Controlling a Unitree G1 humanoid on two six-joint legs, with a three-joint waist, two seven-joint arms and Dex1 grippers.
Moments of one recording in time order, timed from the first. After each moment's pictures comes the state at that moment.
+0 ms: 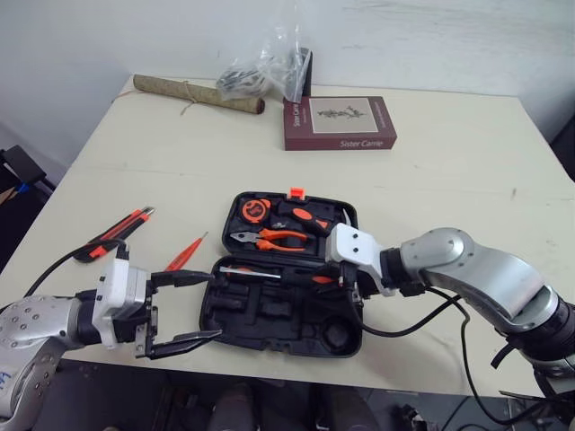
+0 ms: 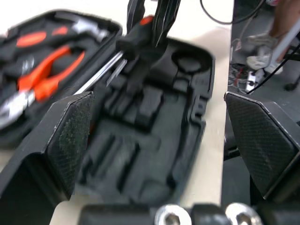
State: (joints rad) left arm 0.24 0.82 0.39 -0.51 -0.68 0.33 -1.14; right arm -0.67 -0.86 0.50 -0.50 0.55 0.91 0.86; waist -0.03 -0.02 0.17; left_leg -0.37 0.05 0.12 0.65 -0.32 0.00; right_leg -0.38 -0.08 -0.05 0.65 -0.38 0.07
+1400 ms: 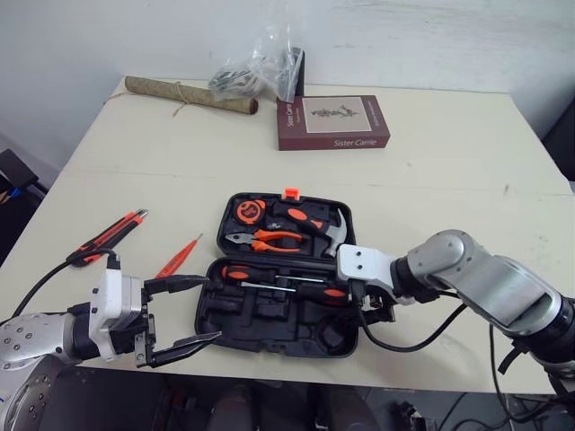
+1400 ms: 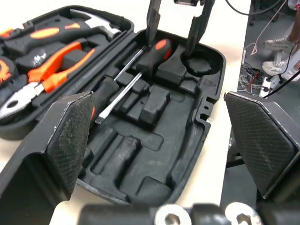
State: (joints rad) left arm 0.30 0.78 0.42 -0.55 -0.68 0.32 -1.08; right arm -0.68 -0.95 0.54 -0.52 0.35 1.00 1.10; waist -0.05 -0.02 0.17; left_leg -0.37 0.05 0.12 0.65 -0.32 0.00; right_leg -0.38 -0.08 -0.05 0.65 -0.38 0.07
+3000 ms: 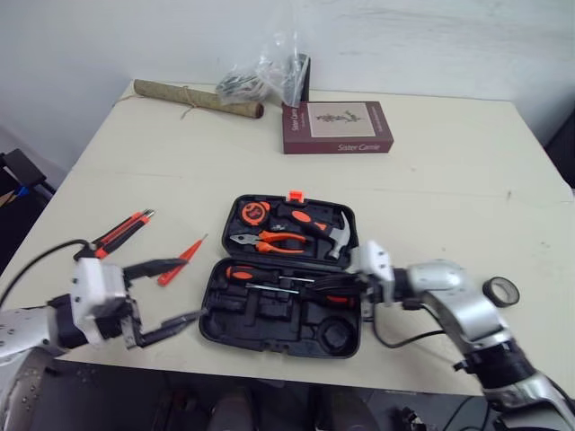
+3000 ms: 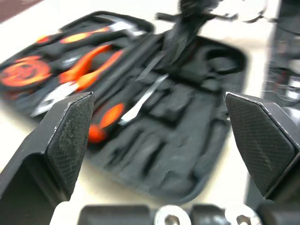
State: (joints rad) left arm 0.24 0.77 0.54 -0.41 -0.63 0.22 -1.02; right arm -0.30 -0.66 0.13 -0.10 0.40 0.25 1.18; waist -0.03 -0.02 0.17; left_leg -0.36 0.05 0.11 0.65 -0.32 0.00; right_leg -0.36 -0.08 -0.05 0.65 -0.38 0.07
